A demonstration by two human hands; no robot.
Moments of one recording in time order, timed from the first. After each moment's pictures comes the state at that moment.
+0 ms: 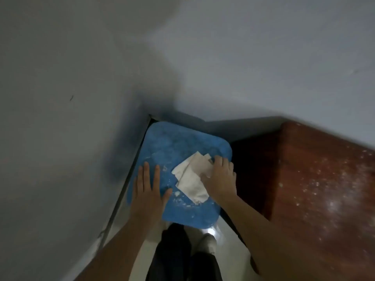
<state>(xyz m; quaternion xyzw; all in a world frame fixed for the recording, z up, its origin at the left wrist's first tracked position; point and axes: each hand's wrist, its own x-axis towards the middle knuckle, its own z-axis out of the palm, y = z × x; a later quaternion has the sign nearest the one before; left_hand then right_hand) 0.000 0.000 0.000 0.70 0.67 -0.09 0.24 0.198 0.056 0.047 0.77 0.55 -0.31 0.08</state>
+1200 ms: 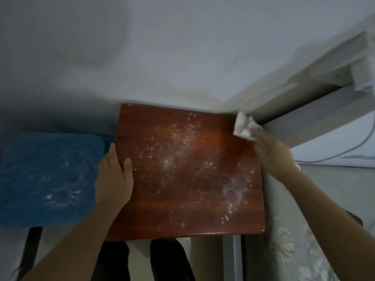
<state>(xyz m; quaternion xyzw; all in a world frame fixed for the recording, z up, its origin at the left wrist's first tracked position) 0.288 -0.015 0.129 0.63 0.70 0.09 0.33 0.639 -0.071 0.225 0.84 0.51 -0.17 -0.07</state>
